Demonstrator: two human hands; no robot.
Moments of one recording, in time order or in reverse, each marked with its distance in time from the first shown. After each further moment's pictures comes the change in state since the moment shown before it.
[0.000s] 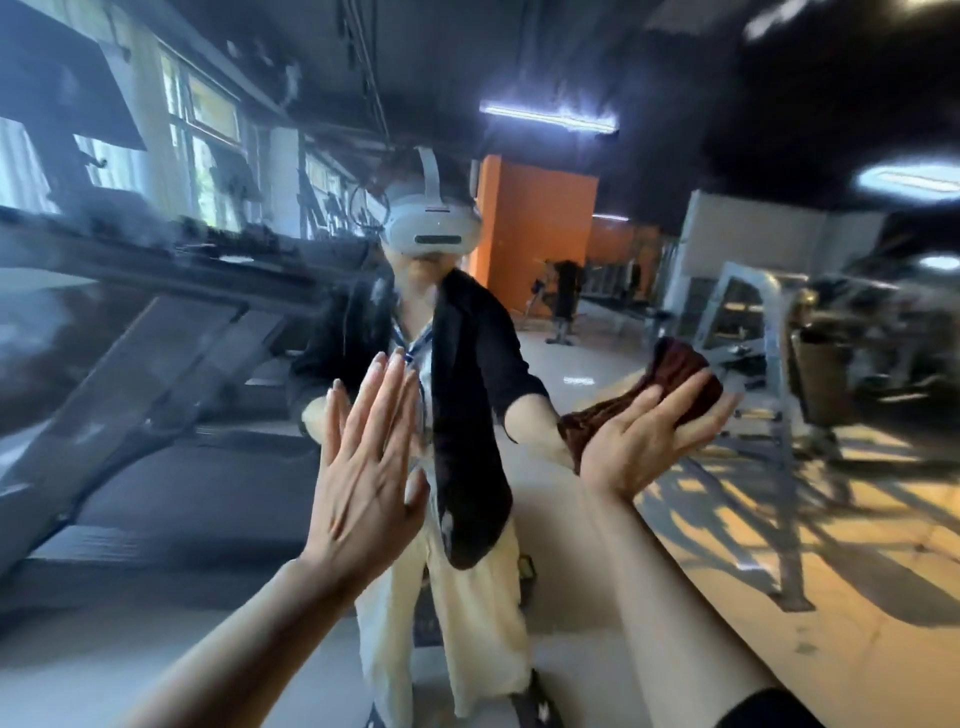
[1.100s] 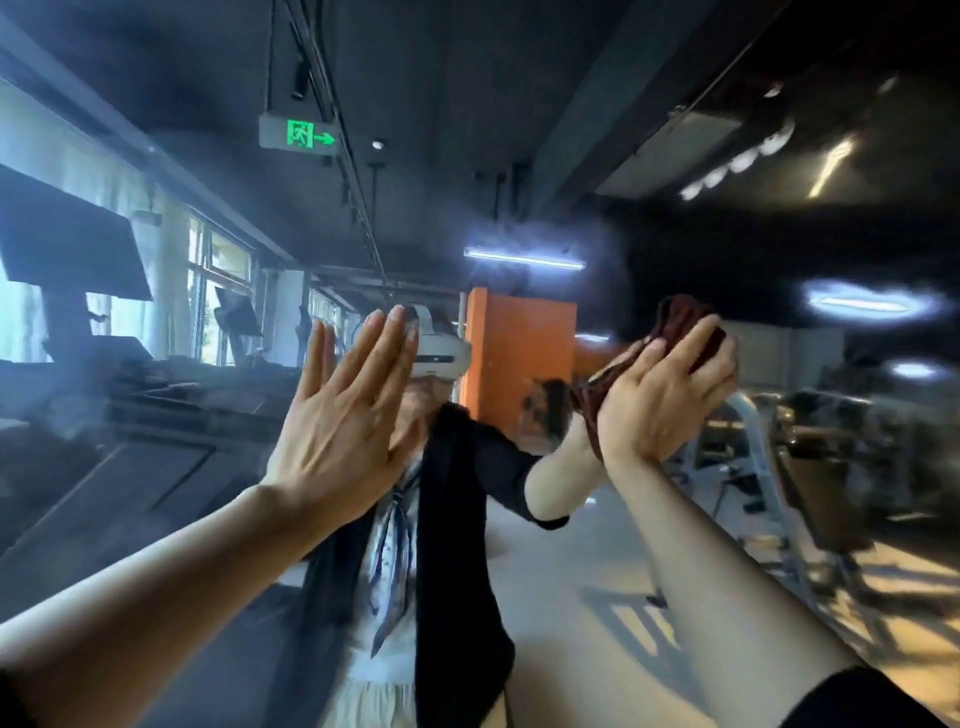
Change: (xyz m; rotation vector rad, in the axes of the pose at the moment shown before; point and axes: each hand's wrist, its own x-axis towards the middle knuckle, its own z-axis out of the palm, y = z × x) left_hand 0.183 0.014 -0.053 0.378 0.115 0.174; right_hand 0.179 -0.091 0.046 -0.036 0.081 -0.118
